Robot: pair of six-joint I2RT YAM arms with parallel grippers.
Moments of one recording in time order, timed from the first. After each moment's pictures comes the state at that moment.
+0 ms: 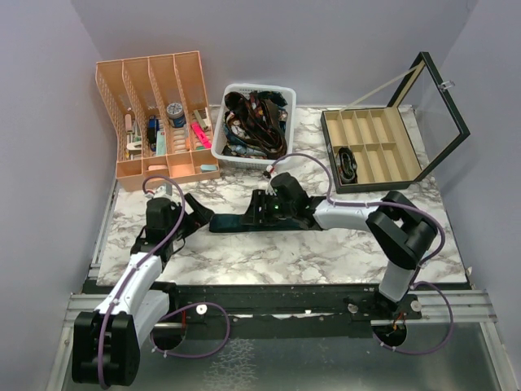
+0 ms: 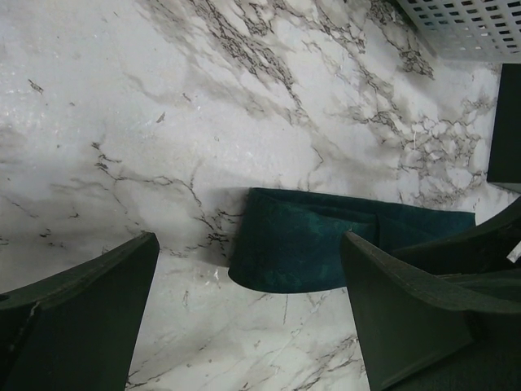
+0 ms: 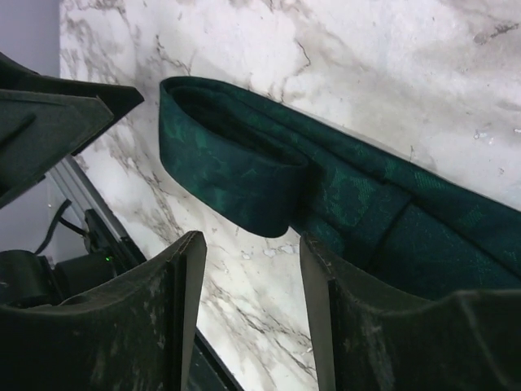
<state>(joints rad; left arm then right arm) -0.06 0.87 0.30 -0.02 0.22 -0.67 0.83 1.78 0.95 0.23 -0.28 0.77</state>
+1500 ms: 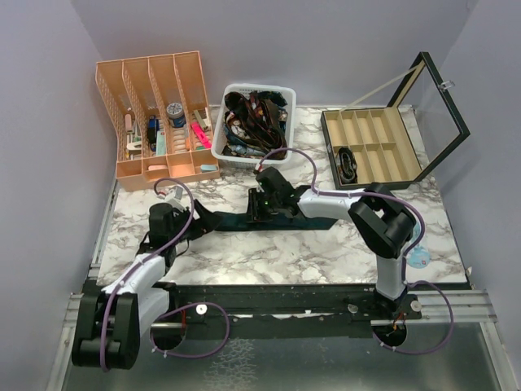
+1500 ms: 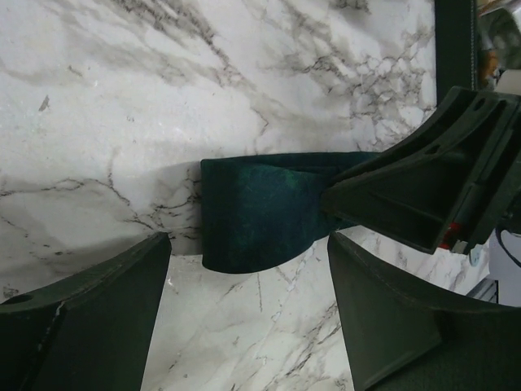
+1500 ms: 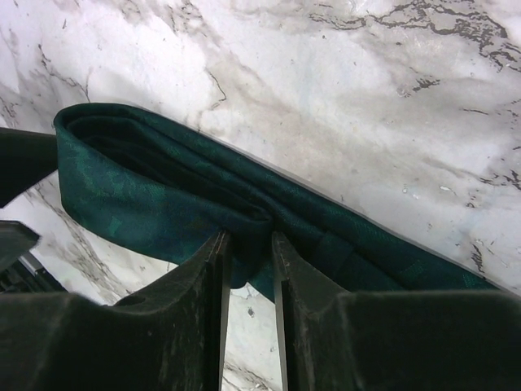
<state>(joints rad) -0.06 0.96 0.18 0.28 0.45 -0.65 0.84 1.95 1.17 -0.05 -0.17 0.65</state>
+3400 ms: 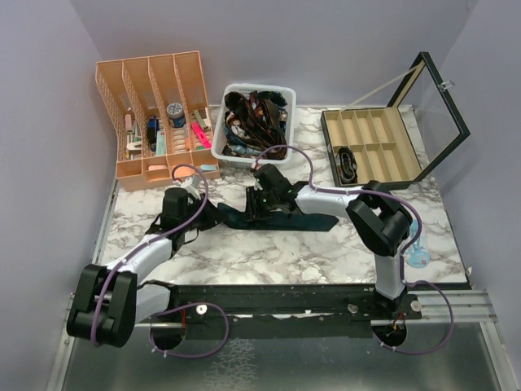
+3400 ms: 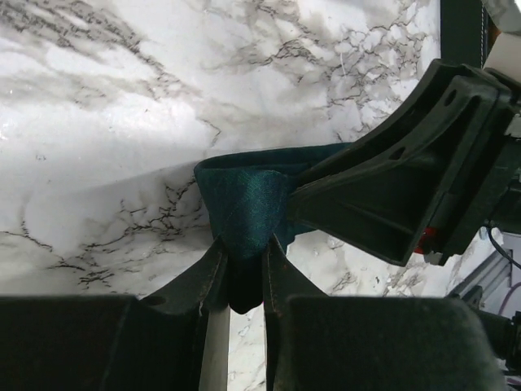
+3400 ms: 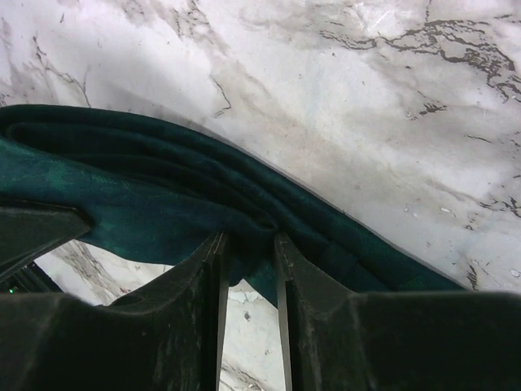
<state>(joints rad) -0.19 1.16 0.33 0.24 0.44 -0.64 0.84 1.98 1.23 -0.10 -0.20 0.59</state>
